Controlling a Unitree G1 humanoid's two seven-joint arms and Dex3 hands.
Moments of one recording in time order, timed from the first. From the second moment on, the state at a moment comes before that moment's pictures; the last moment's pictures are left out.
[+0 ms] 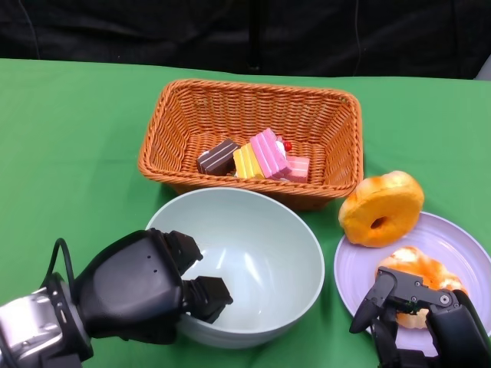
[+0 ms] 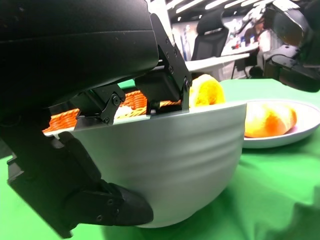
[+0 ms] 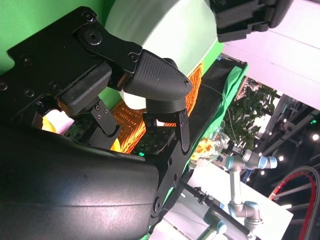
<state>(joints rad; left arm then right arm) -0.23 0.48 -0.20 0.21 1.20 -0.98 0.35 0.25 -0.10 0.11 0.01 -0.25 -0.65 -0.05</state>
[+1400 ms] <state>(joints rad) -0.09 0.68 -0.29 -0.11 0.53 -0.60 -0.33 0.24 -0.08 0.13 -0.02 -0.20 -0.68 -0.01</state>
